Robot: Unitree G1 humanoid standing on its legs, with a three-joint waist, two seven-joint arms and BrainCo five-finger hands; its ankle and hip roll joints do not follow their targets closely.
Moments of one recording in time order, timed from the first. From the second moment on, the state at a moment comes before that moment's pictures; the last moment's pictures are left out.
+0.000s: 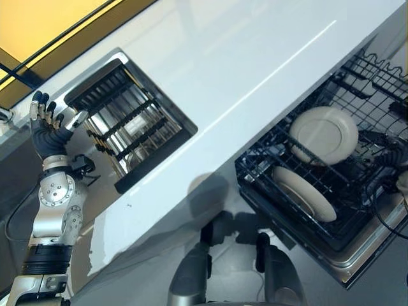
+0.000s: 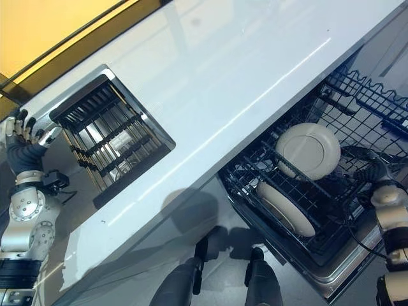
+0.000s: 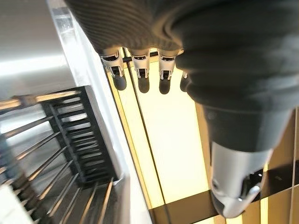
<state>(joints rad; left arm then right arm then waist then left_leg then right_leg) -0.19 0.65 0.18 0.05 -0.58 -0.20 0.42 -0.42 -0.96 0.02 0.71 0.06 0.12 -0.08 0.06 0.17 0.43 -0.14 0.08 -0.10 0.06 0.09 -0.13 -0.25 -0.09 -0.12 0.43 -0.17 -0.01</state>
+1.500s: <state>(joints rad) -0.10 0.43 0.08 -0.01 -0.53 -0.21 0.43 -0.28 -0.64 -0.14 0.49 0.29 -0.07 -0.60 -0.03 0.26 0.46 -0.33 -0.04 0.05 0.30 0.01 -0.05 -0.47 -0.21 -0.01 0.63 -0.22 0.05</state>
